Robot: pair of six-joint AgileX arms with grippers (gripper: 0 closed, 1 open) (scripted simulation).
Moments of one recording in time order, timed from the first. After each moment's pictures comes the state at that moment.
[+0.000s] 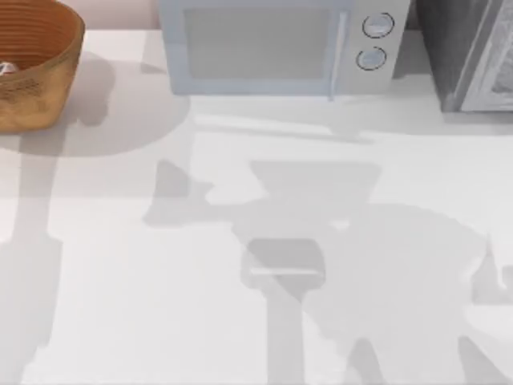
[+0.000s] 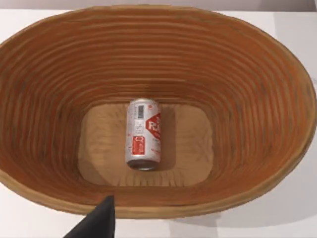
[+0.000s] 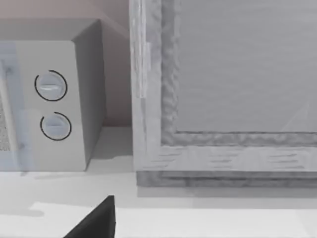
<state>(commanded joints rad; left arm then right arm) 0.10 1.63 1.60 -0.75 0.09 0.08 0.00 0.00 0.00 0.00 0.00 0.00</state>
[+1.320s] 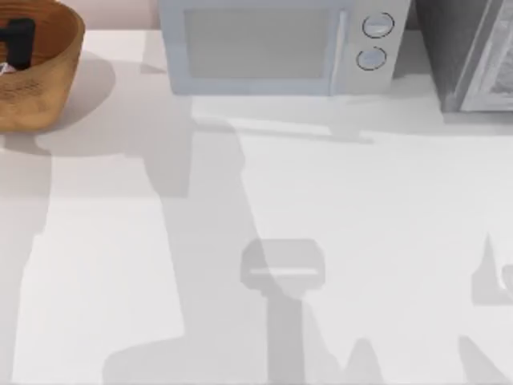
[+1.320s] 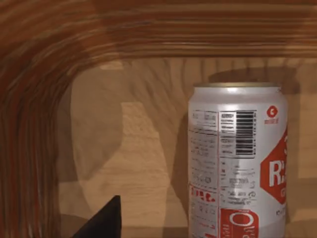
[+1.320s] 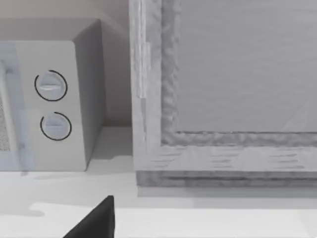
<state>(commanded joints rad) 0.16 2.59 2.52 -1.21 0.14 0.17 0.00 0.00 0.00 0.00 0.00 0.00</state>
